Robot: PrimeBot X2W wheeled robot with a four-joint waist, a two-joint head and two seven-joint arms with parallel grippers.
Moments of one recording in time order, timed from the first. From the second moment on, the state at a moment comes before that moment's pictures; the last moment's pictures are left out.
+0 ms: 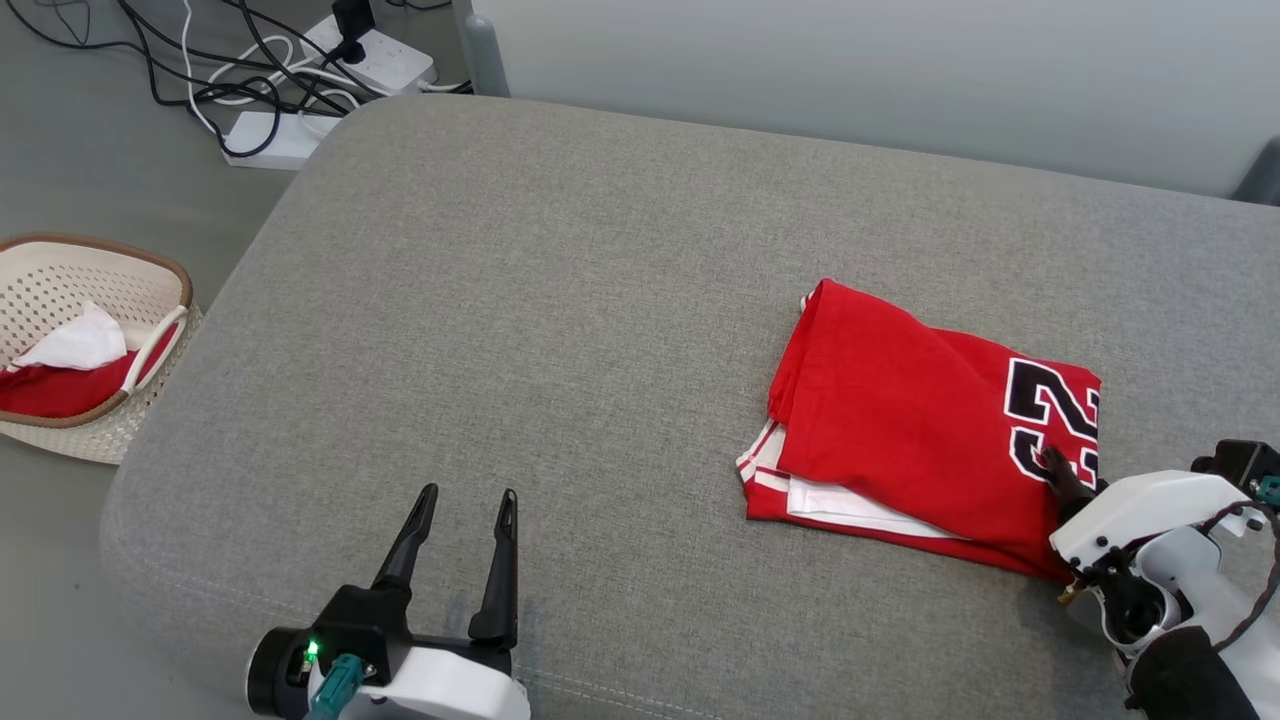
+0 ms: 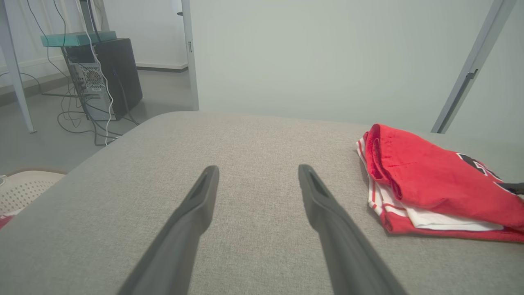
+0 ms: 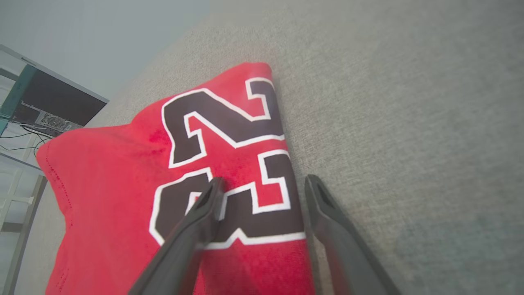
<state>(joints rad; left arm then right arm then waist) -0.03 0.05 -0.27 0.18 -0.24 0.12 -0.25 -0.63 -0.17 0.20 1.18 0.93 0.13 -0.06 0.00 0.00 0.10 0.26</state>
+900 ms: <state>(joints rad) -0.03 0.05 -0.27 0.18 -0.24 0.13 -0.25 -0.68 -0.22 0.43 1.12 0.73 0.13 -0.24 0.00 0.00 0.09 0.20</state>
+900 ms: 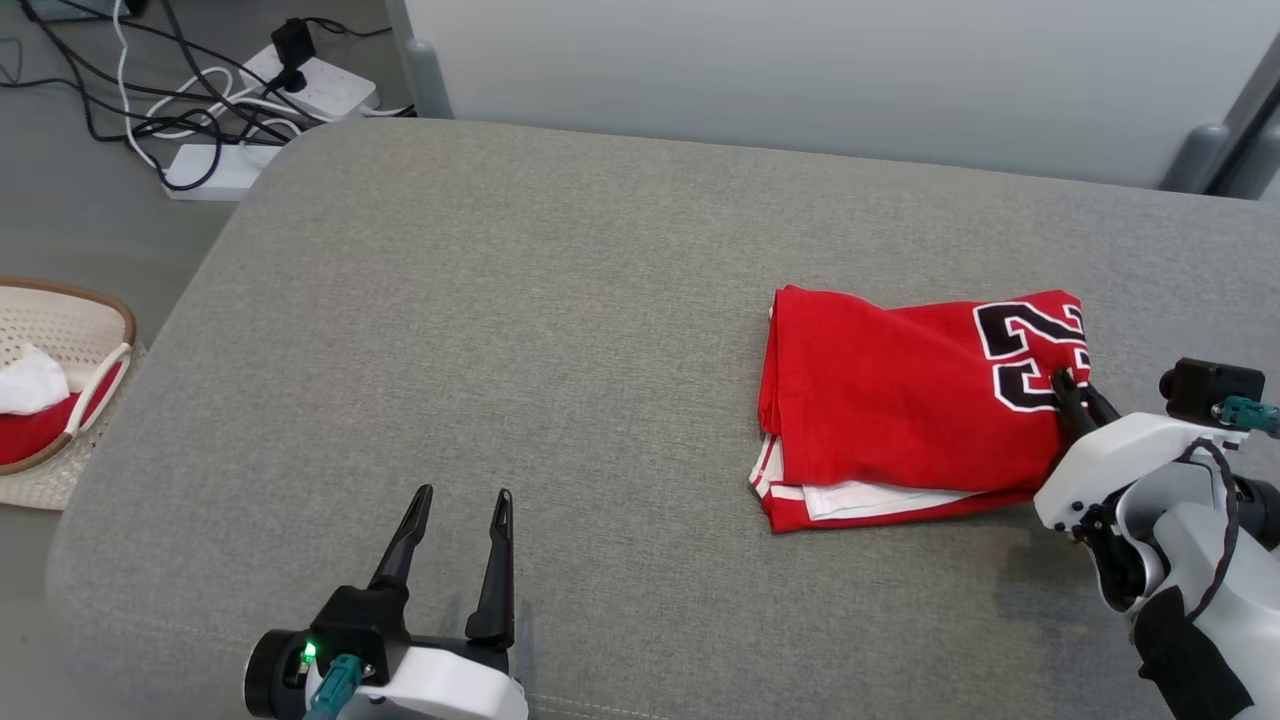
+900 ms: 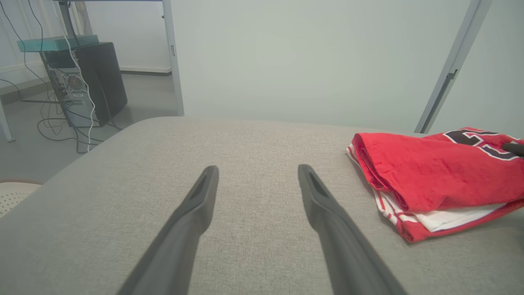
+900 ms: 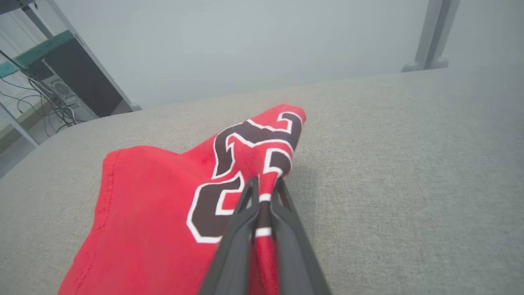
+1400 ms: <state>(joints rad) -0.05 0.05 -0.27 0.19 -0.23 0.12 -0.25 -0.64 -0.22 0.26 1.01 0.55 0.13 -0.25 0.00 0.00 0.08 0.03</state>
